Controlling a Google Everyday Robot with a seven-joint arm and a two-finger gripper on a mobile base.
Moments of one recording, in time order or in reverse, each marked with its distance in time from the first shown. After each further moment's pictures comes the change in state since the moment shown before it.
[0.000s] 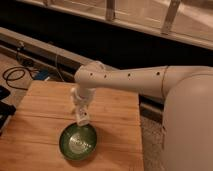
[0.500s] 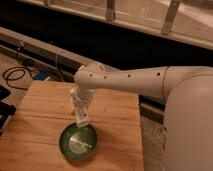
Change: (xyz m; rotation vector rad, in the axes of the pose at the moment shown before) arm 0.000 0.002 0.001 -0.001 0.001 -0.003
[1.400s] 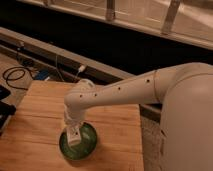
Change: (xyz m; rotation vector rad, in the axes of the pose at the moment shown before) arm 0.070 0.058 0.056 0.002 0.035 0.111
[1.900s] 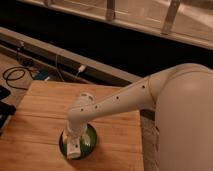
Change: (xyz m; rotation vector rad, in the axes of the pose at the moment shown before) arm 0.033 -0.007 0.028 -0.002 0.043 0.102
